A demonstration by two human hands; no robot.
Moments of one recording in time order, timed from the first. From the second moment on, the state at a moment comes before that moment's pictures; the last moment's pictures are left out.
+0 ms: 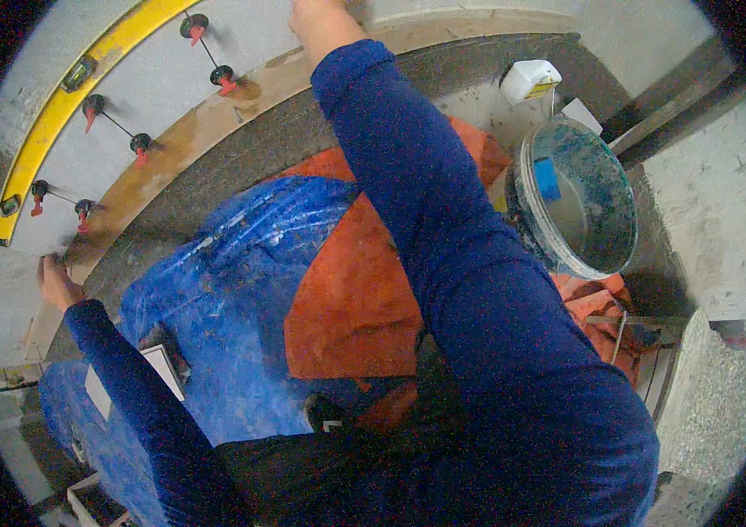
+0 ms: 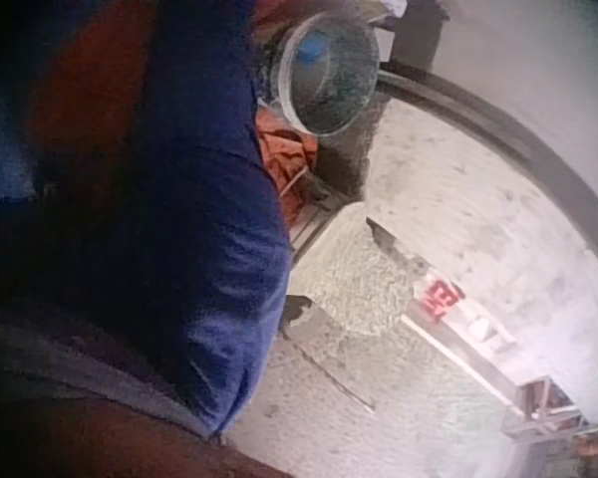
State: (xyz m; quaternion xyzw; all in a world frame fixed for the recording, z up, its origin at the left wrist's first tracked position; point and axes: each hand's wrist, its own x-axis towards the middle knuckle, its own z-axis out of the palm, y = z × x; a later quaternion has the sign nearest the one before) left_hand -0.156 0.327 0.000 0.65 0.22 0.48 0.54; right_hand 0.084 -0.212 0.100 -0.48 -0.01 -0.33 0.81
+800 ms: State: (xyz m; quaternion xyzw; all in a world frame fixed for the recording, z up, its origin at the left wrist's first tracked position) left_hand -0.154 0.112 0.025 0.70 0.08 0.60 0.37; right_hand 0.043 -0.225 0.052 -0.70 -0.04 -0.50 0.51
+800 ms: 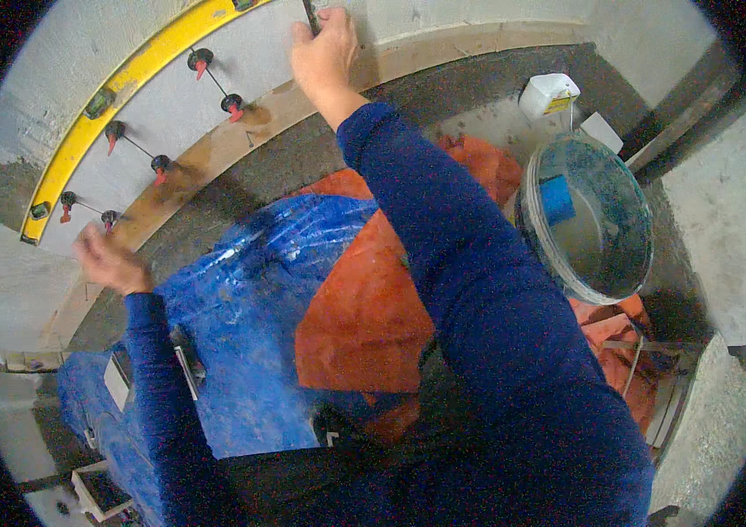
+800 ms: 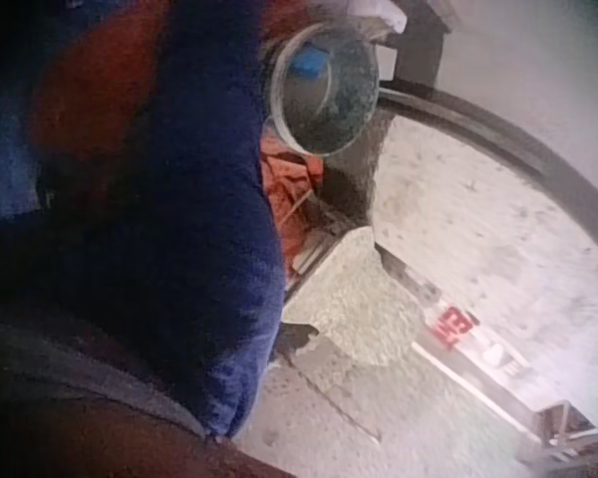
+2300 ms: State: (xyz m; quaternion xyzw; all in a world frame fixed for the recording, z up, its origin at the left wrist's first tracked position) left_hand 0.012 -0.037 0.021 0.48 0.18 0.06 0.85; right_hand -0.008 -0.121 0.001 -0.67 -0.04 -0.19 0.71
